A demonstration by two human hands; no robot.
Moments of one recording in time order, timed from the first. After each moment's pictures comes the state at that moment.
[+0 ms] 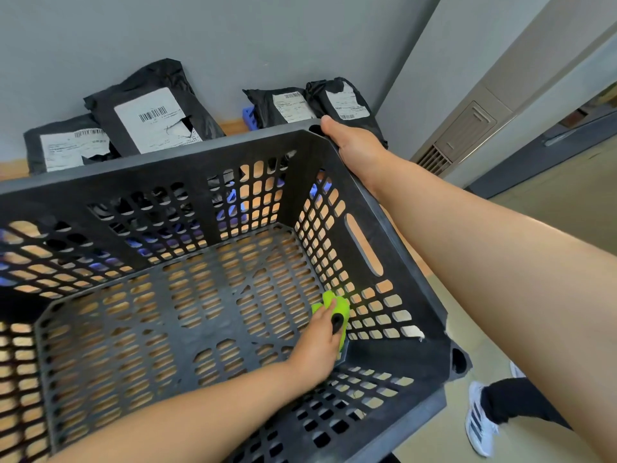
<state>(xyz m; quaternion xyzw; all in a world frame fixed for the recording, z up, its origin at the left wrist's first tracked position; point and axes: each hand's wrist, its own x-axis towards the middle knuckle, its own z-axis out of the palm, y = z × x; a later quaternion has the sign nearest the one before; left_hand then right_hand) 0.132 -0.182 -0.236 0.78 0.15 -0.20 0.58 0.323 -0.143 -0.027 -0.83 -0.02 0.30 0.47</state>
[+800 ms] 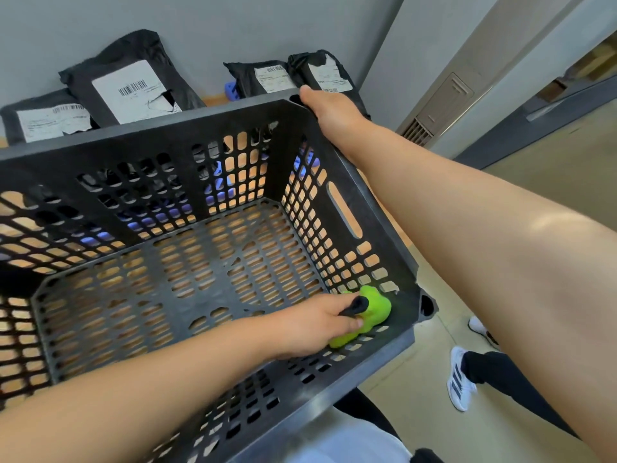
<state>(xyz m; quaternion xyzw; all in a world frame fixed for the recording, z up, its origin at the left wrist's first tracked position) 0.111 -0.159 -0.137 0.67 -0.05 -0.33 0.66 0.316 -0.142 -0.022 -0.87 -0.10 0.24 0.41</state>
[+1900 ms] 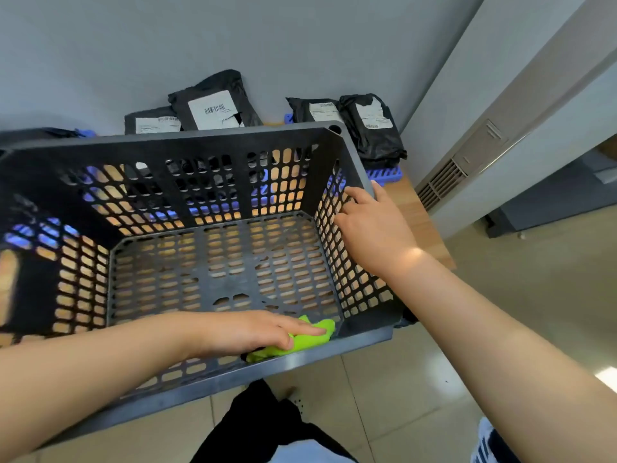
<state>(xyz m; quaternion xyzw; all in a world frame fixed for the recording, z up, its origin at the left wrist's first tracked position) 0.036 -0.117 -0.092 0.71 0.00 -0.42 0.57 0.221 -0.244 -0.042 -0.83 -0.53 -0.02 -0.18</state>
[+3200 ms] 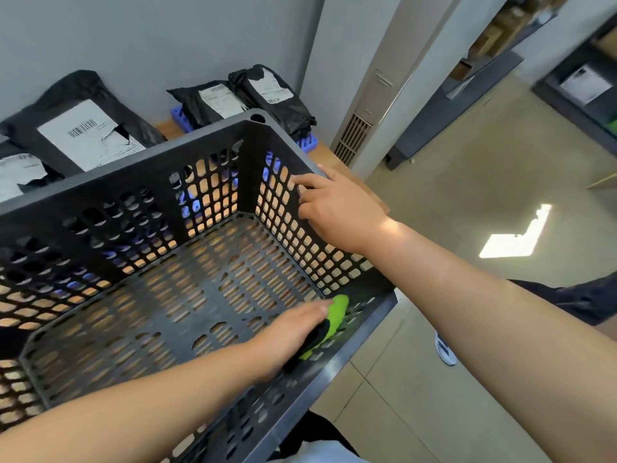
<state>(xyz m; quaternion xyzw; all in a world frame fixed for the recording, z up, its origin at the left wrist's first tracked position) 0.063 -0.146 -0.148 0.64 0.02 -0.33 0.70 0.216 -0.236 -0.044 -0.87 -0.48 0.00 -0.15</state>
